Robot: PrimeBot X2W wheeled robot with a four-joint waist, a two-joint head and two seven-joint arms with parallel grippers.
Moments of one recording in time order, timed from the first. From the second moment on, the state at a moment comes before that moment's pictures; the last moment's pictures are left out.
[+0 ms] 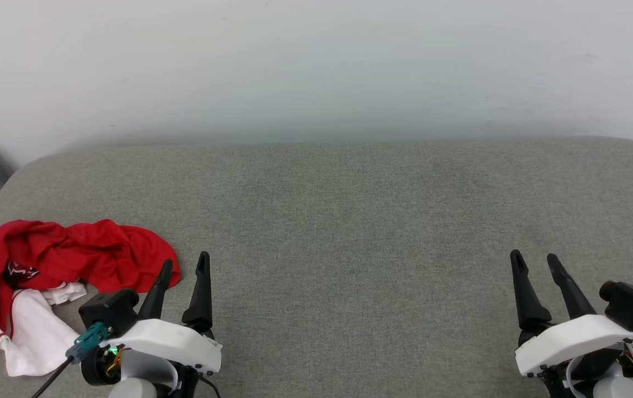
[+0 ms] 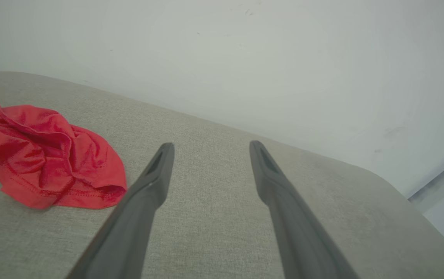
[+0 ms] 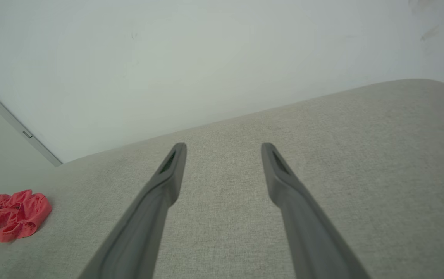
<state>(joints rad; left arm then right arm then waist) -0.12 0.08 -0.05 0.27 -0.48 -0.10 -0.15 -0.07 -0.05 -0.04 0.19 0.36 0.13 -0.07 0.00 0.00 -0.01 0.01</state>
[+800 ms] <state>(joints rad) -0.14 0.08 -0.06 0.30 -0.27 -0.07 -0.21 -0.07 -0.05 -0.04 0.17 0.17 0.13 -0.08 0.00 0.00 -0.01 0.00</state>
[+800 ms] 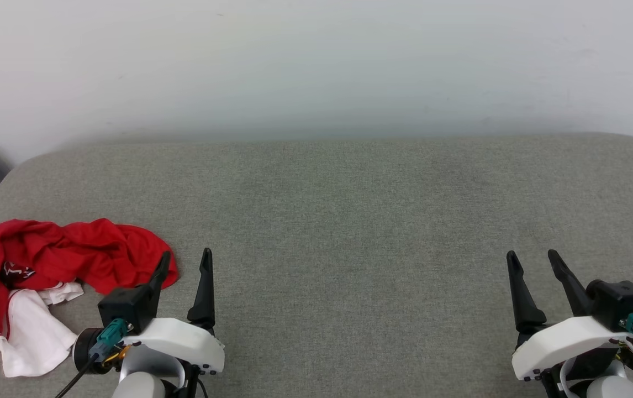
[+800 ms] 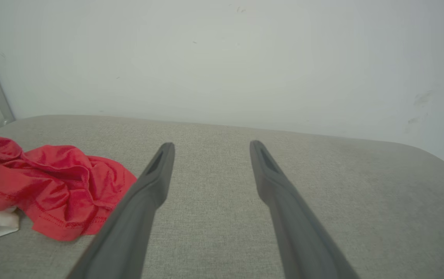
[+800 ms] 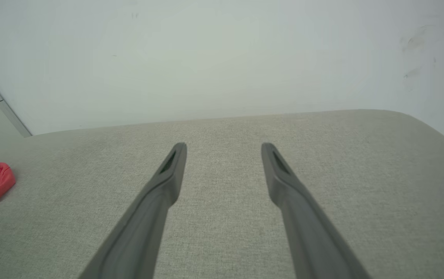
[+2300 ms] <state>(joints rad) -0.17 0.06 -0.07 0.37 -0.13 -0.06 -0.26 -0.08 -0.05 -0.07 0.21 0.05 0.13 -0.14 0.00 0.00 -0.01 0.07</state>
